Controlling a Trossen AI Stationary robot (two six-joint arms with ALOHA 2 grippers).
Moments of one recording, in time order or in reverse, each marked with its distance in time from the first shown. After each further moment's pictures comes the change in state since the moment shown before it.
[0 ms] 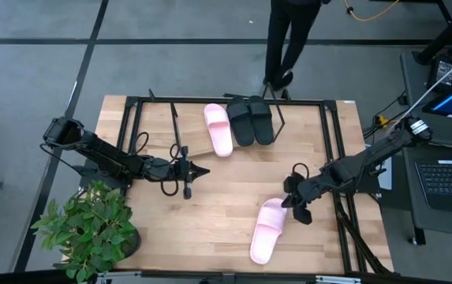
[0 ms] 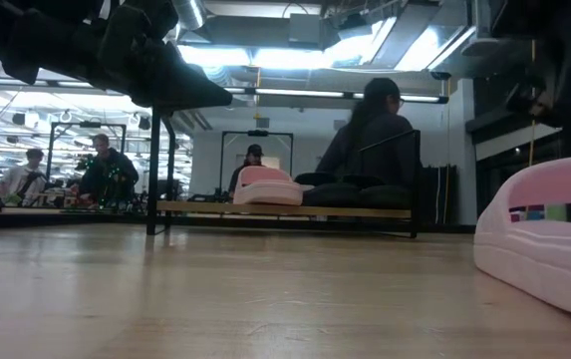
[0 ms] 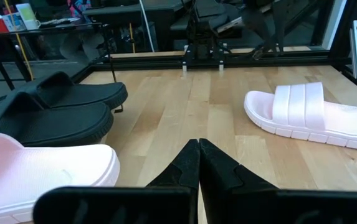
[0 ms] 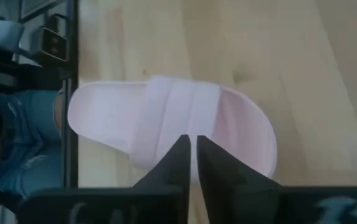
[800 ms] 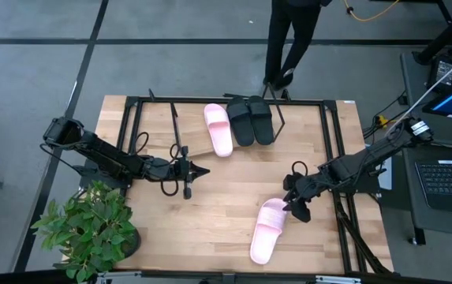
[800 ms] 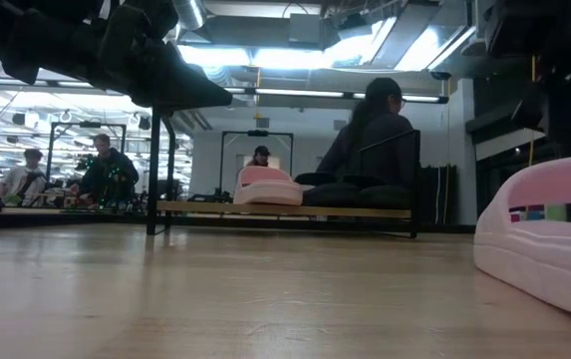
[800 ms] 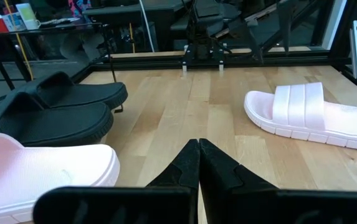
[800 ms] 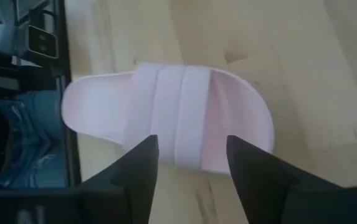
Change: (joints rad) left arm 0.000 0.000 0.000 0.000 0.000 -0.001; right arm -0.041 0.002 -0.014 -0.033 -0.063 0.072
